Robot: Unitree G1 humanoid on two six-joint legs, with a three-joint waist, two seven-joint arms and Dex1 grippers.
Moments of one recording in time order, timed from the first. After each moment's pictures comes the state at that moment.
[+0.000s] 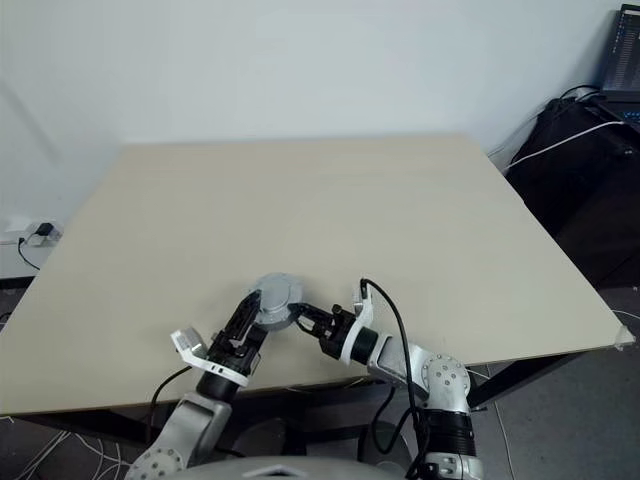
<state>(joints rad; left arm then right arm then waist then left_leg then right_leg) 0.44 -0.08 0.02 -0.29 -1.42 0.48 -0.23 -0.06 0.03 -0.13 0.03 1.49 1.19 -0.04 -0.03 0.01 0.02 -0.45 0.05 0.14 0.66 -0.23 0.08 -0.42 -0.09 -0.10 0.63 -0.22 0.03</state>
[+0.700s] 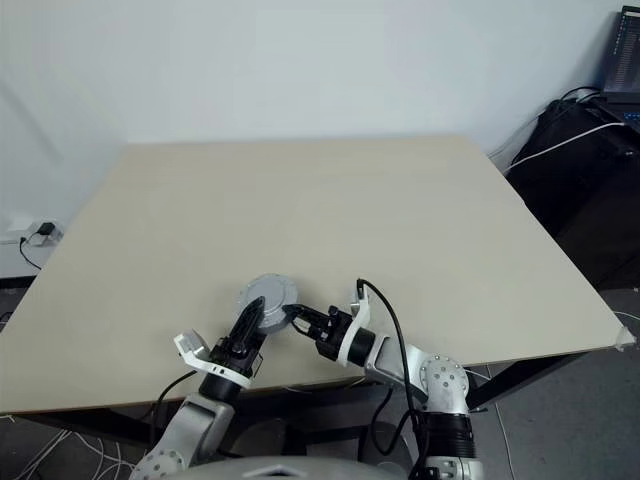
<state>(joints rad) 0.45 -0.08 0.01 -0.28 -1.46 0.46 -0.21 -0.05 0.01 -0.08 -0.03 1.48 1.15 -0.03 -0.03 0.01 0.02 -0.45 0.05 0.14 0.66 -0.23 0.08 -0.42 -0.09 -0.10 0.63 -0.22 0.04</state>
